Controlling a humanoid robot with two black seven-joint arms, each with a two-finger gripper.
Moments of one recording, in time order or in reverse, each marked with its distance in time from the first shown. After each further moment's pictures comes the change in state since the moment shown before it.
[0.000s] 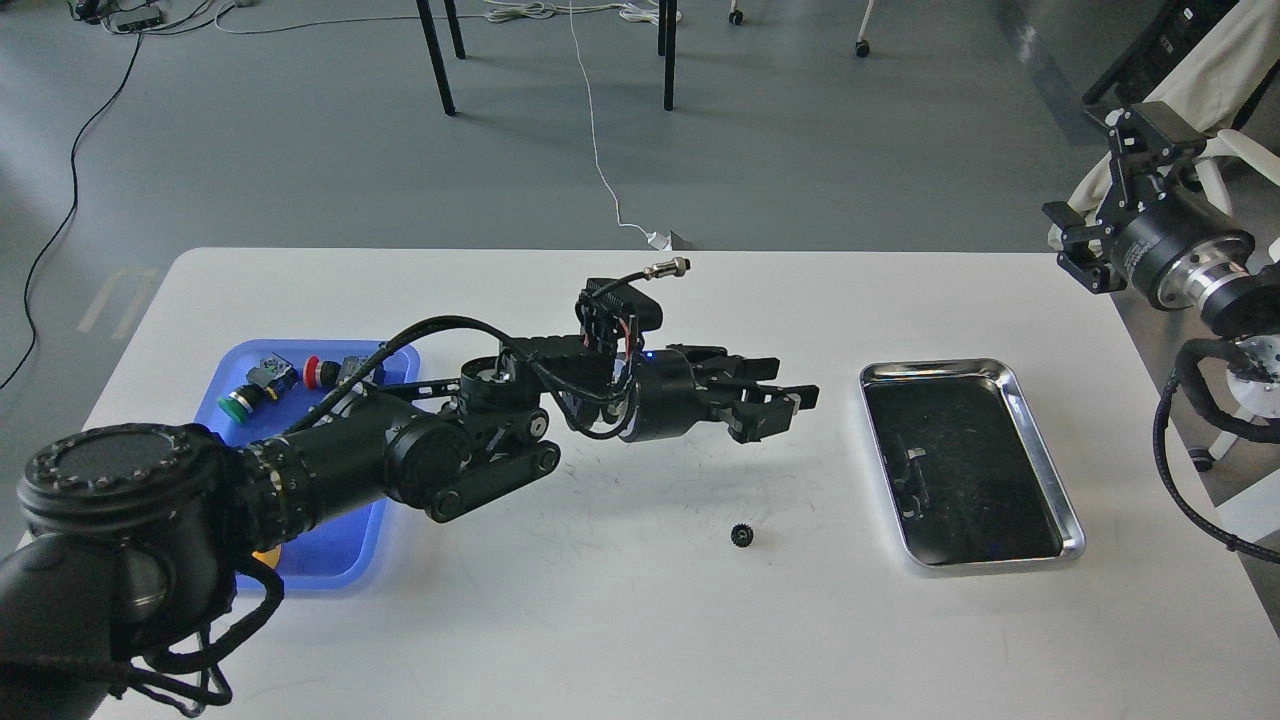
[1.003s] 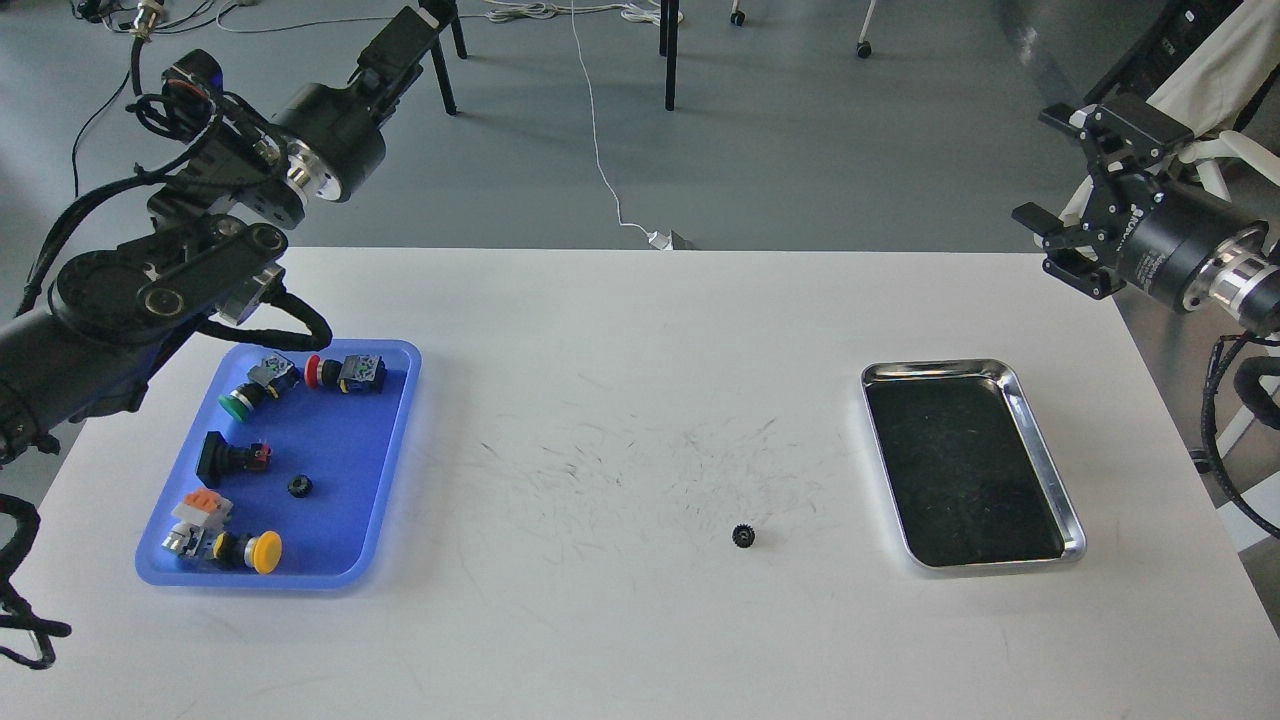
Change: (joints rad) left arm -0.036 0.487 -0.141 0.001 -0.779 0.104 0.000; right arm 0.099 -0.171 -0.172 0.139 -0.088 0.274 -0.001
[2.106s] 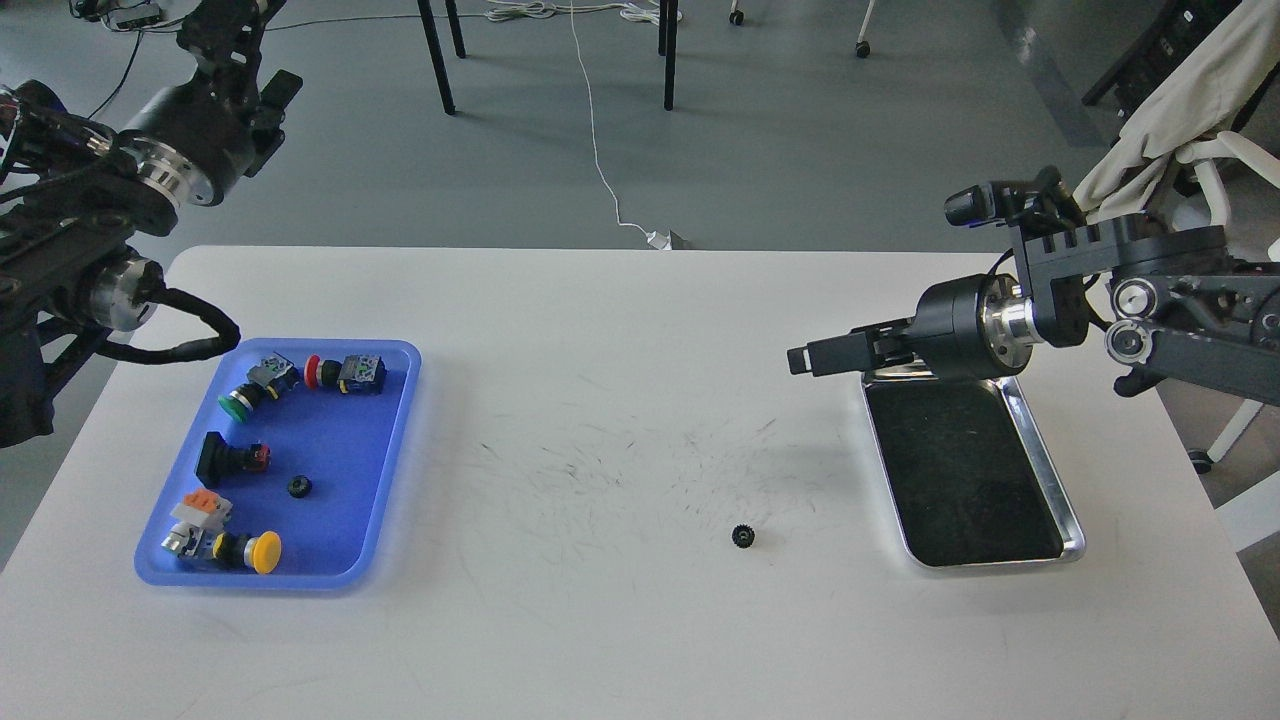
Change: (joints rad) left arm 0.040 0.137 -0.003 0.002 -0.368 -0.162 0.000; right arm 0.639 0.299 -0.816 0.058 -0.780 0.082 0.028
